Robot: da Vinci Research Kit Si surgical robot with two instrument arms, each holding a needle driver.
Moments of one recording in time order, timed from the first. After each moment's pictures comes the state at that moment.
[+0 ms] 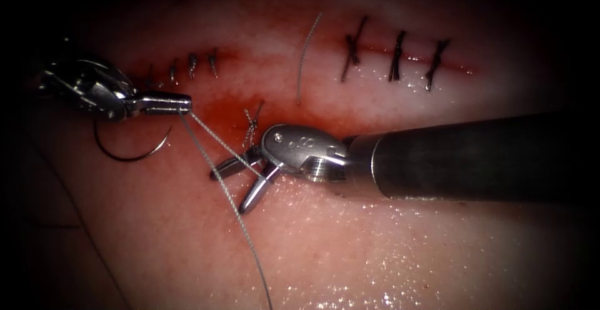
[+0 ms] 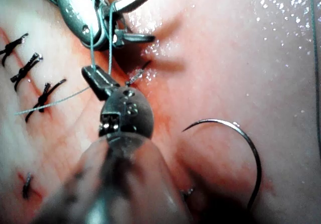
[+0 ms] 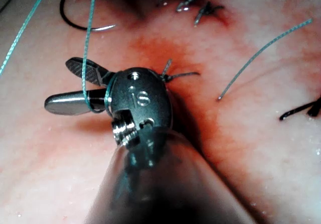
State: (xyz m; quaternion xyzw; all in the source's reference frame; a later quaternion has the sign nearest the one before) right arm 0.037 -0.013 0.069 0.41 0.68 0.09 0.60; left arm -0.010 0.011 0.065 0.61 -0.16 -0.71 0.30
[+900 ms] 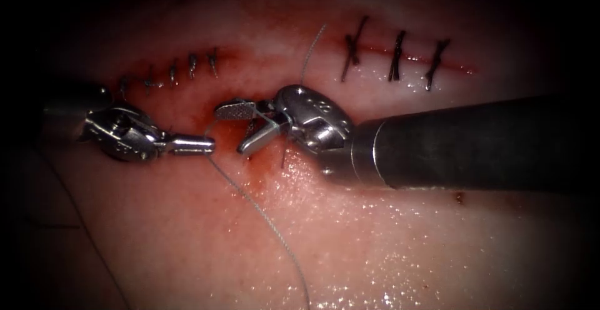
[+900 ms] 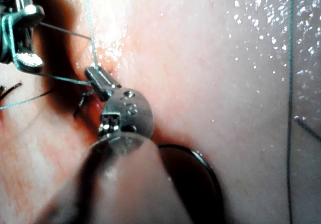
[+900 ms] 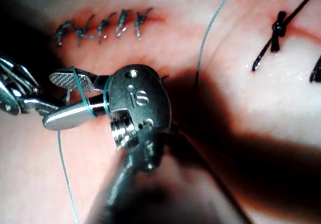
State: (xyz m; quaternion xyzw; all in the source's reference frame) right arm 0.033 -0.007 0.068 0.31 0.77 0.29 0.47; left arm -0.013 0.004 0.072 0.59 -0.13 -0.74 0.29
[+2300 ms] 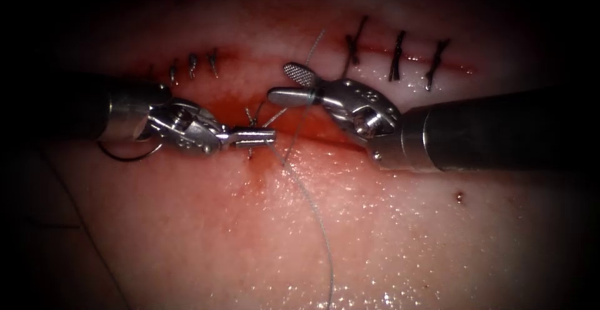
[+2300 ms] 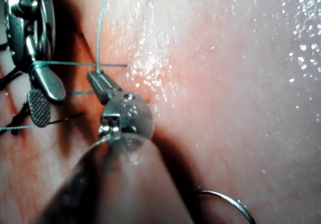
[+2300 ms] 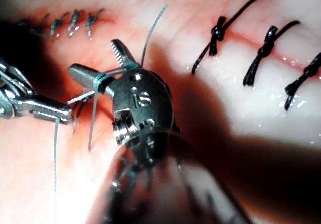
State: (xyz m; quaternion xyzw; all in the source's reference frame) right arm 0.027 -0.007 0.070 0.06 0.52 0.61 0.60; left arm -0.021 0.007 0.073 0.58 -0.14 -0.76 0.25
